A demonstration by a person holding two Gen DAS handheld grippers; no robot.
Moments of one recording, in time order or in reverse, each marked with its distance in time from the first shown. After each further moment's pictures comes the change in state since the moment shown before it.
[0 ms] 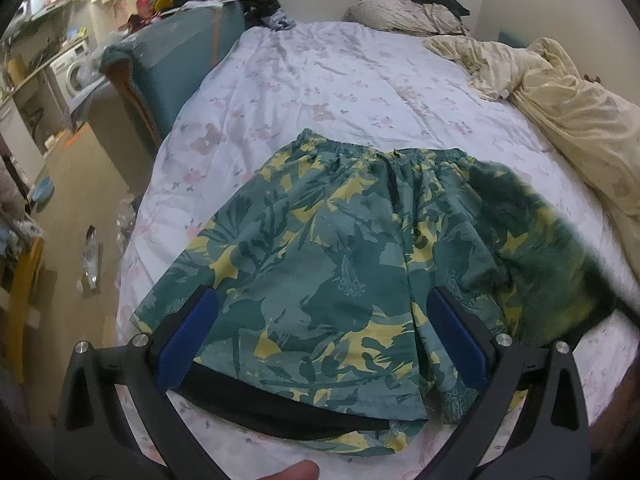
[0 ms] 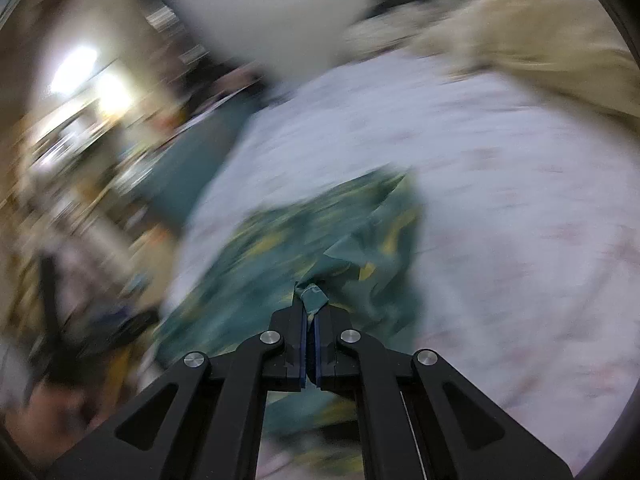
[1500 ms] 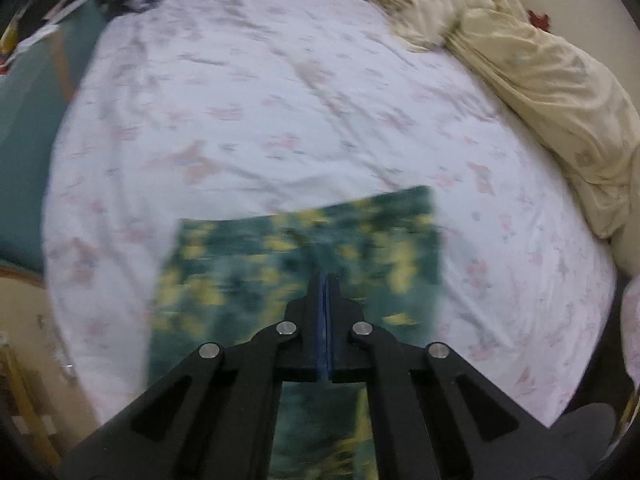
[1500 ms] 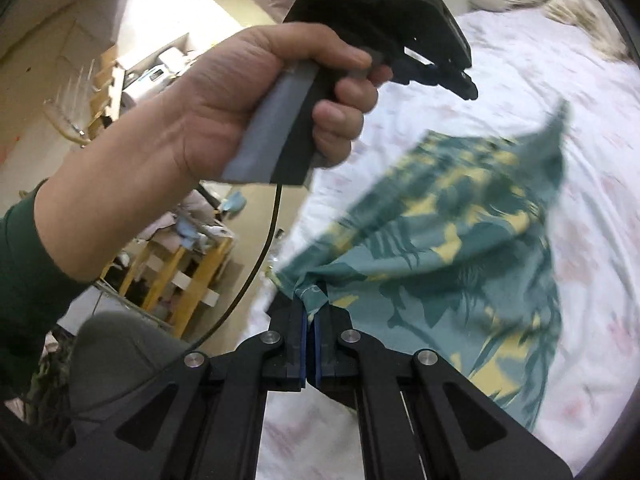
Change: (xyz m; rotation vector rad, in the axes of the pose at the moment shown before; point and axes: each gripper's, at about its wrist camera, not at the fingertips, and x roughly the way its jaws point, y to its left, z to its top) left arm 0.117 -0.053 0.182 0.294 0.253 -0.242; right arm 0.079 0.127 -0.017 -0.141 0.201 0.309
